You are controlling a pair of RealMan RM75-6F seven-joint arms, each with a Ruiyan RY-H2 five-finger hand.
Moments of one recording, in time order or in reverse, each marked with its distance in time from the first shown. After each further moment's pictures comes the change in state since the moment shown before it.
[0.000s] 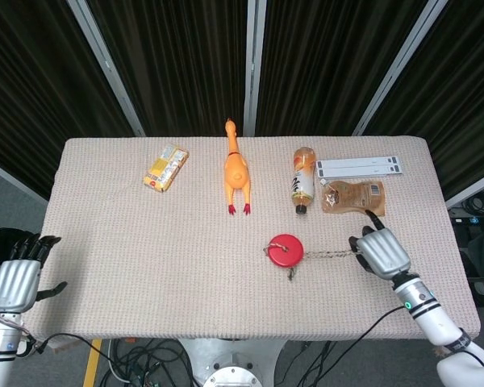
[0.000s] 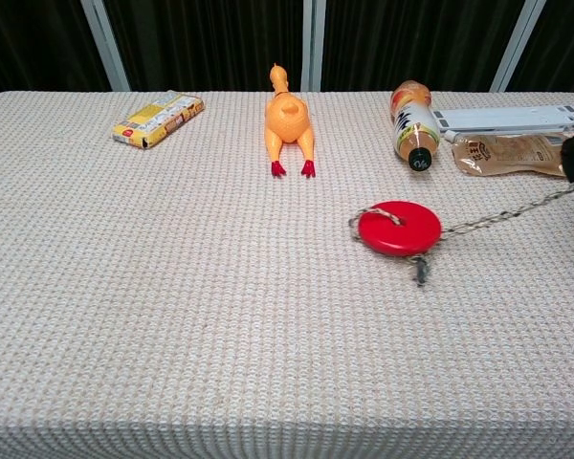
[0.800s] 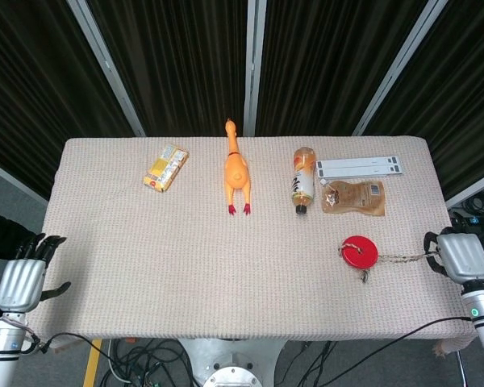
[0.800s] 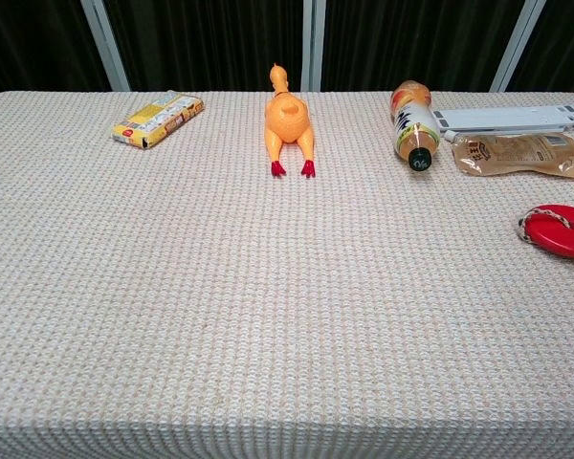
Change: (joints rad) left arm -0.007 0.002 0.003 -0.026 0.004 -0.003 0.029; right arm -0.175 0.054 0.056 0.190 0.056 0.052 0.232
